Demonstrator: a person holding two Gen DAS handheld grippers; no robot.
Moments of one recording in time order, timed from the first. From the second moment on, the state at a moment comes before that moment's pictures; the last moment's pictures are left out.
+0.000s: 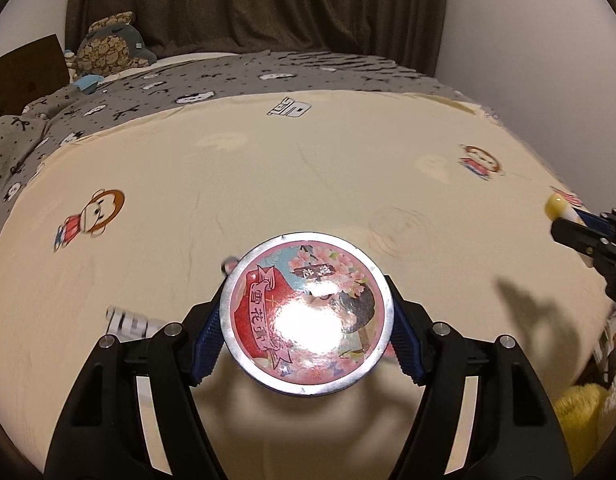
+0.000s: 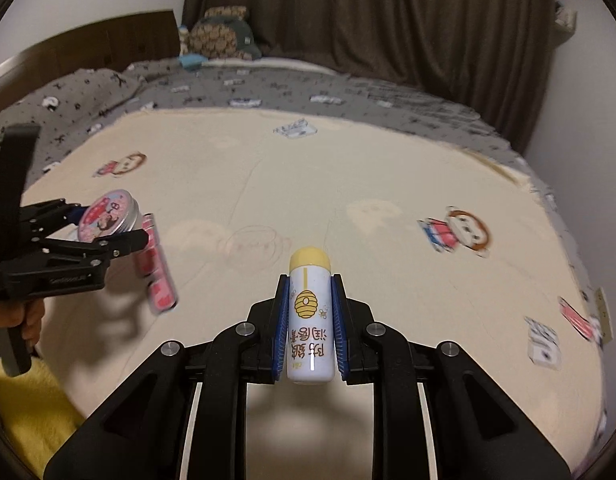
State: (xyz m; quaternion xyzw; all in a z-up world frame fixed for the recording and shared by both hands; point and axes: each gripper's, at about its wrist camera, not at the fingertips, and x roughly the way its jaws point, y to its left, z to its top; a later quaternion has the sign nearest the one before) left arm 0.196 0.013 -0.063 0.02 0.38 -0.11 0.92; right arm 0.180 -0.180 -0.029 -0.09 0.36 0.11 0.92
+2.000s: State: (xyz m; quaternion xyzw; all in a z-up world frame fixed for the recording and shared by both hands) left arm -0.009 -0.032 -0.283 0.02 0.61 -0.19 0.77; right arm 0.004 -0.197 -0.259 0.07 0.59 0.12 0.79
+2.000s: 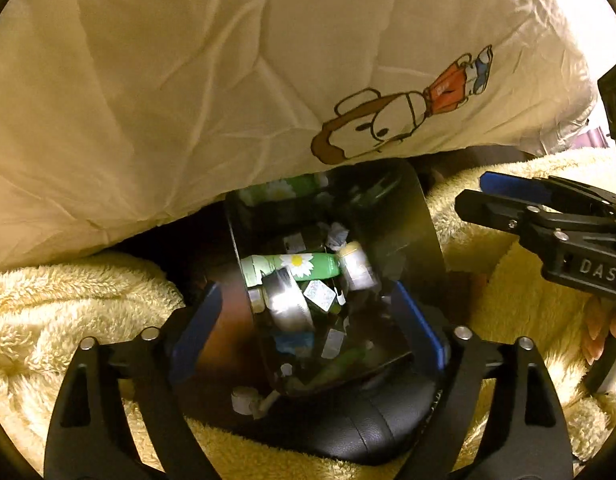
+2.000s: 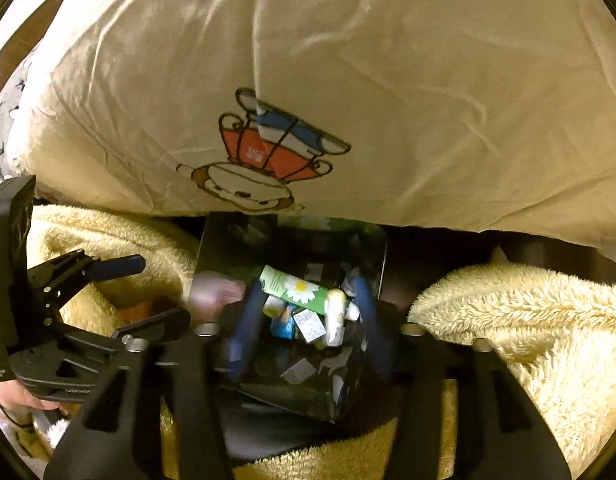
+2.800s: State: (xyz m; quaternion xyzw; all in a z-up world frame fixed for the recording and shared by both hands) left arm 0.011 0.026 -0.117 0.00 0.41 -0.08 0.91; right arm 0.005 -0.202 -0.118 0.04 0.39 0.09 0.92
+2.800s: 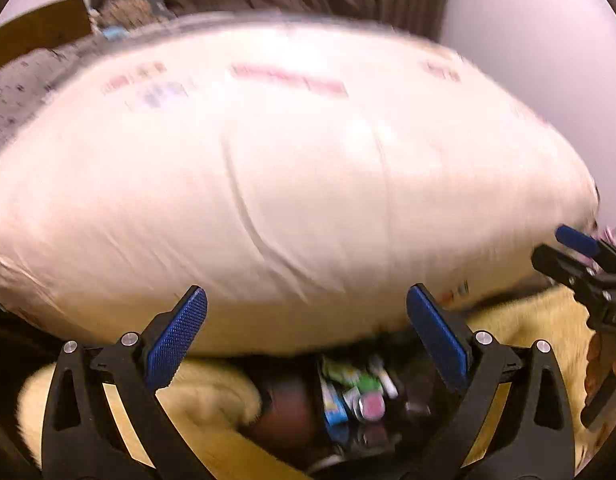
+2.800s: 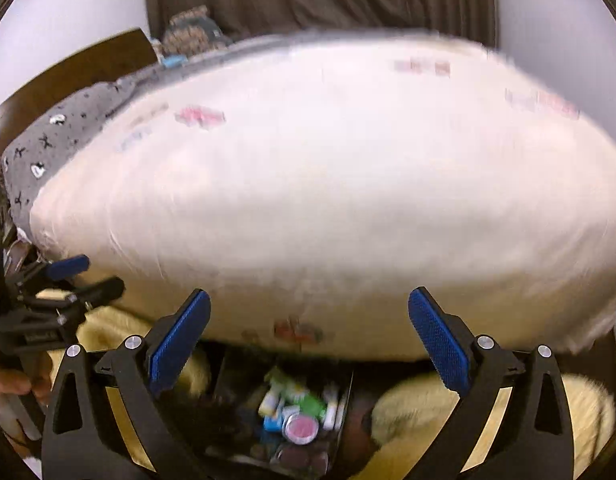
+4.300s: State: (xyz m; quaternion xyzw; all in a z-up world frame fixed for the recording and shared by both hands) left arm 0.112 0.032 -0.050 0.00 0.26 0.01 0.96; right arm 0.097 -0.218 -0.041 0.01 0.24 -0.02 0.97
